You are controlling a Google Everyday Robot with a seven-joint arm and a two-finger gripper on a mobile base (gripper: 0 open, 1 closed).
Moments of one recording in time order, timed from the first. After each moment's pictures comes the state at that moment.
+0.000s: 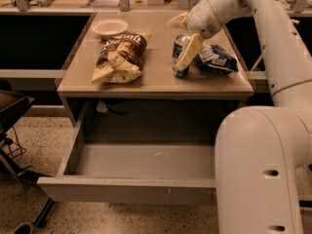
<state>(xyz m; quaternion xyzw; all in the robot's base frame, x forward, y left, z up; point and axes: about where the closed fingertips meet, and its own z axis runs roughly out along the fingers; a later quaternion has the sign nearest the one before) 0.708 -0.069 0.900 -0.69 0.59 0.24 0.34</state>
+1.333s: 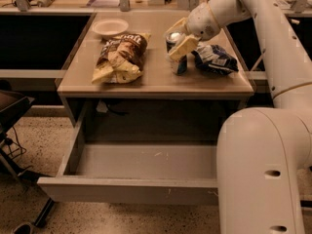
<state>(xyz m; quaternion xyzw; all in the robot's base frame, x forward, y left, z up) 0.721 -0.064 0.895 -0.68 0.60 0.24 0.36</state>
